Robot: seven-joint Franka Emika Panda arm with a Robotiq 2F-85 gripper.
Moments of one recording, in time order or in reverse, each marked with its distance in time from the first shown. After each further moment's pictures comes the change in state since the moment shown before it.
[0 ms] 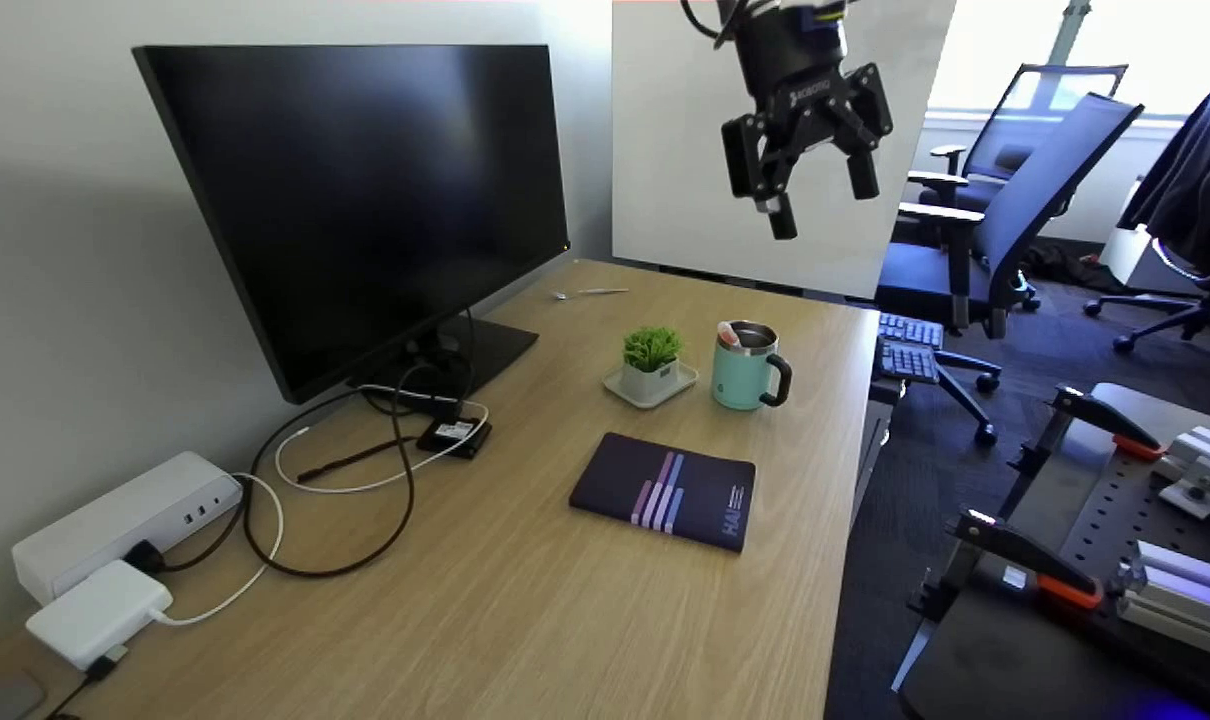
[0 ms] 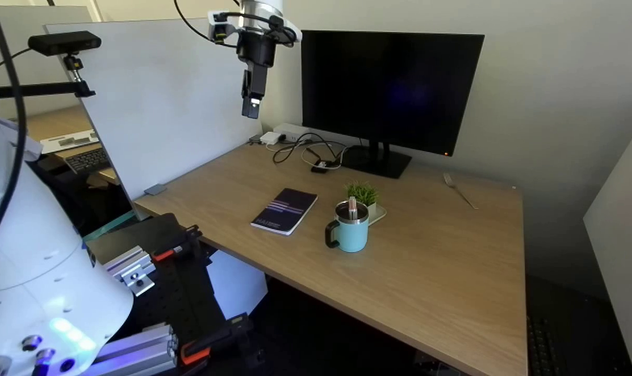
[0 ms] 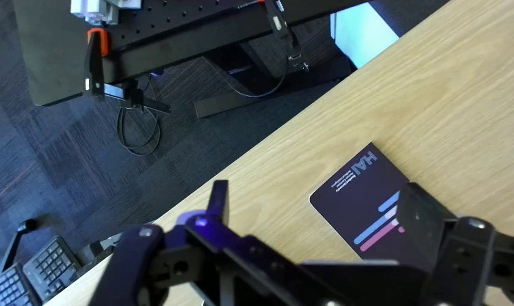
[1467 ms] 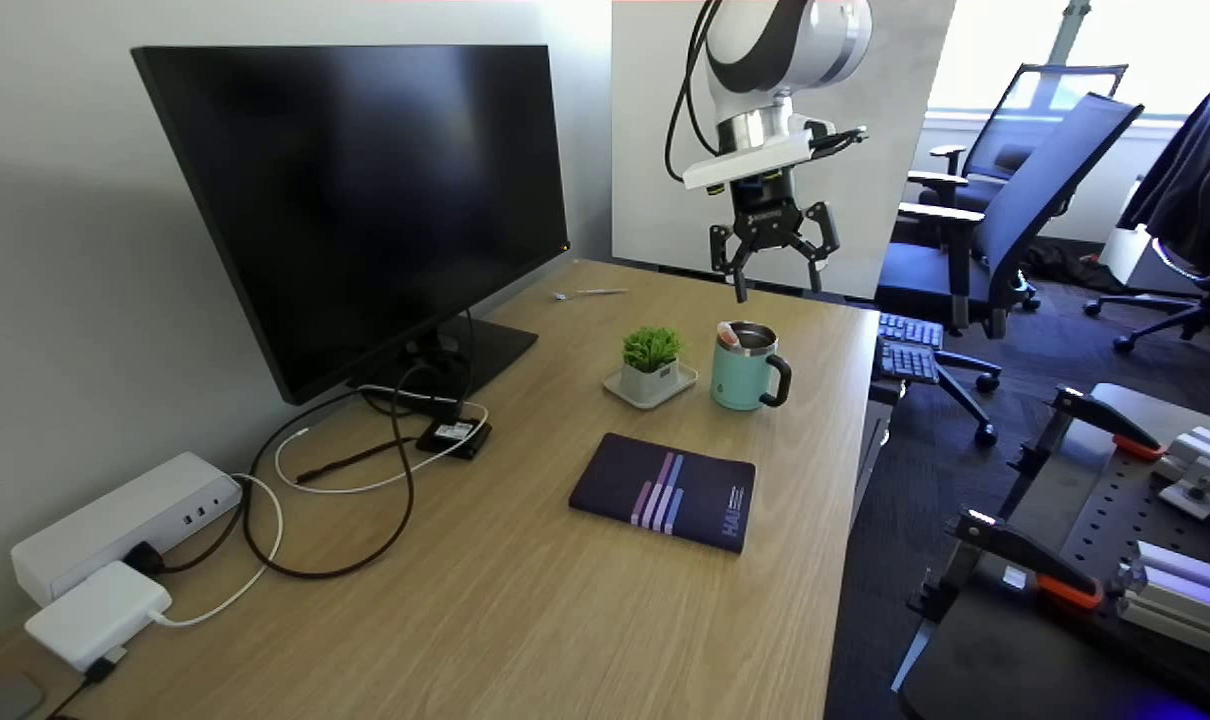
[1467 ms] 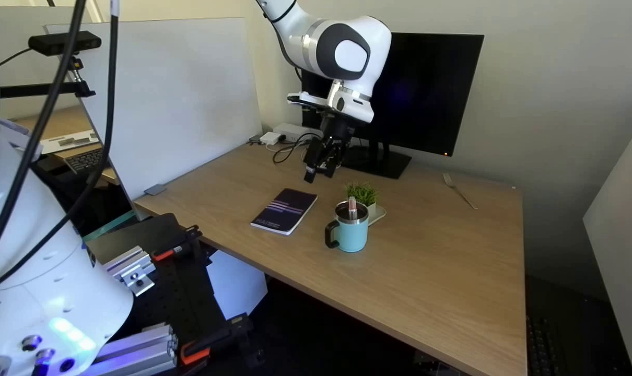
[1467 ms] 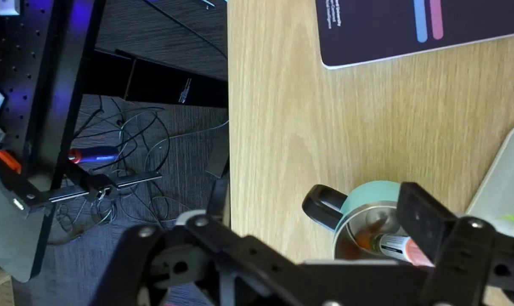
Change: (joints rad) arm -0.011 0.423 -0.336 0.174 0.136 0.251 0.528
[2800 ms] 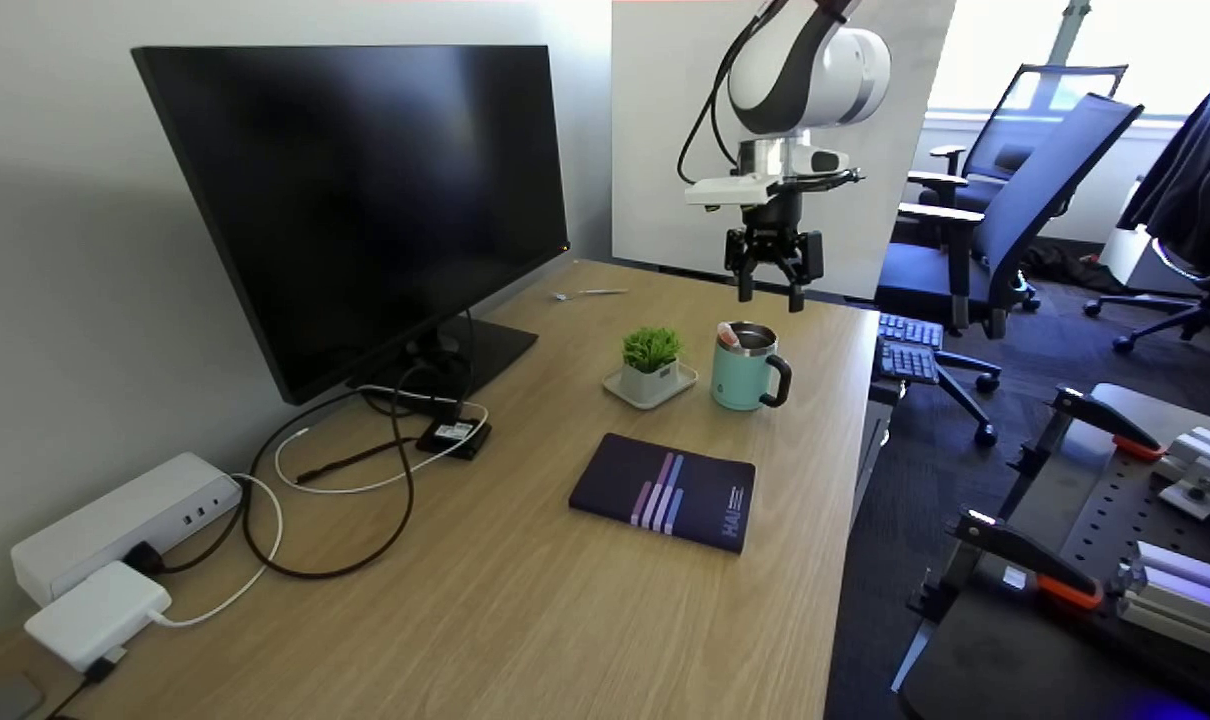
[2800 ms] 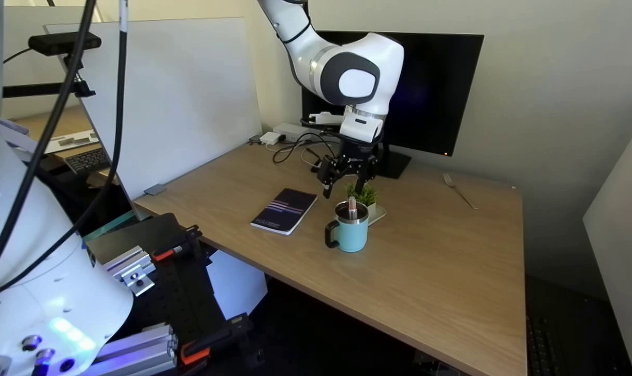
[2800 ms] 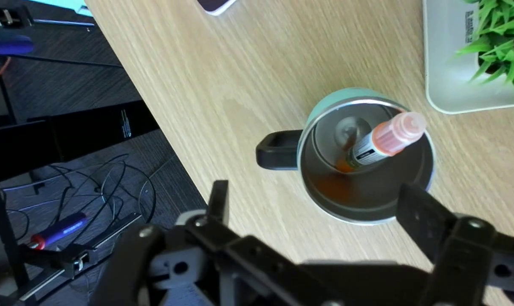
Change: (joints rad) arm -0.029 0.054 -0.047 -0.045 0.054 0.269 0.360
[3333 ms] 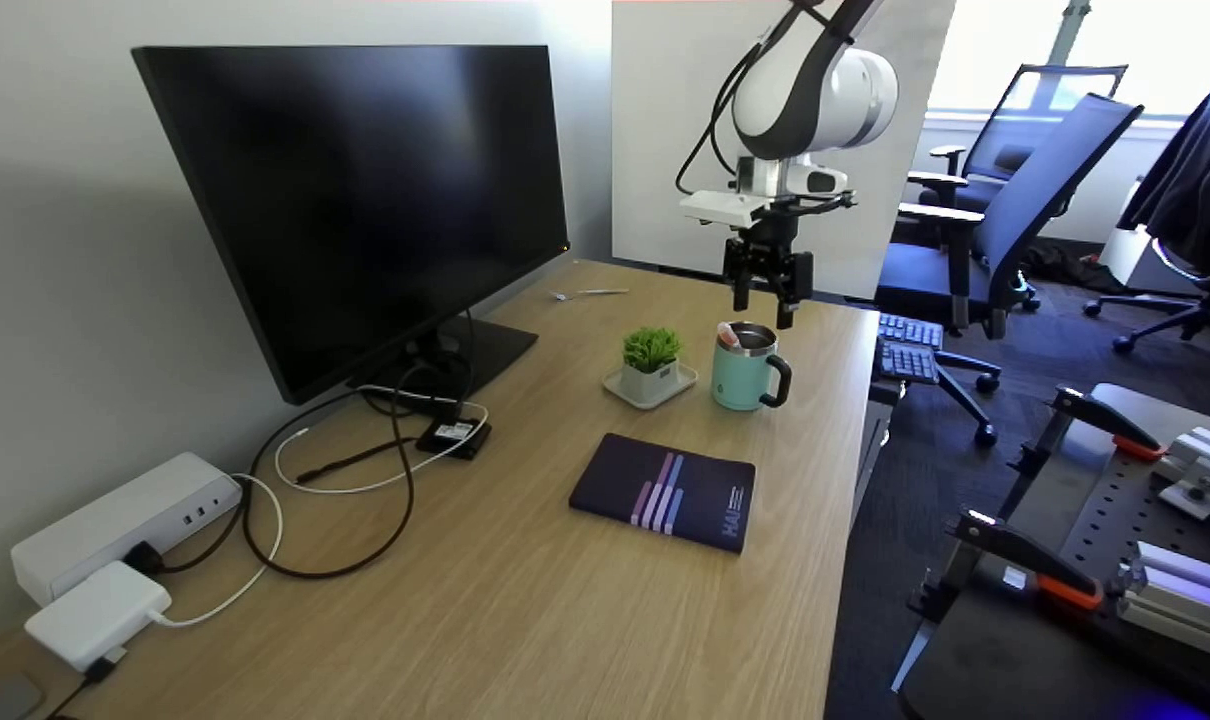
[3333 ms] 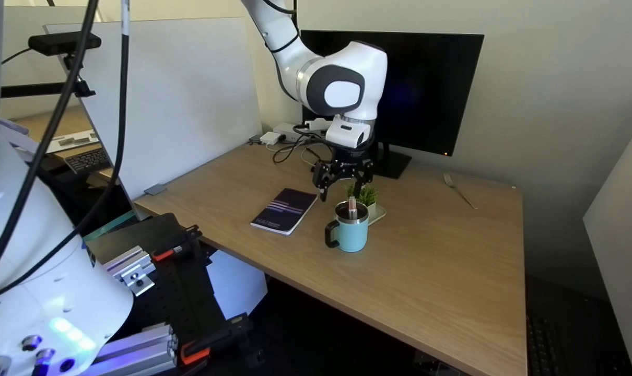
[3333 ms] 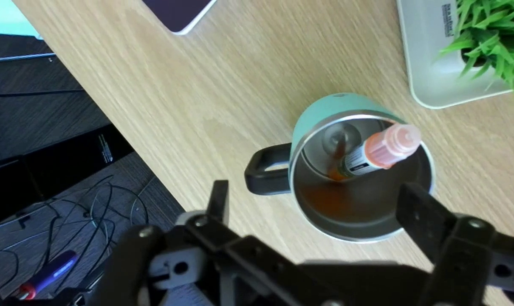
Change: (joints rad) arm 0.031 0.001 0.006 -0.071 0.000 0.156 0.138
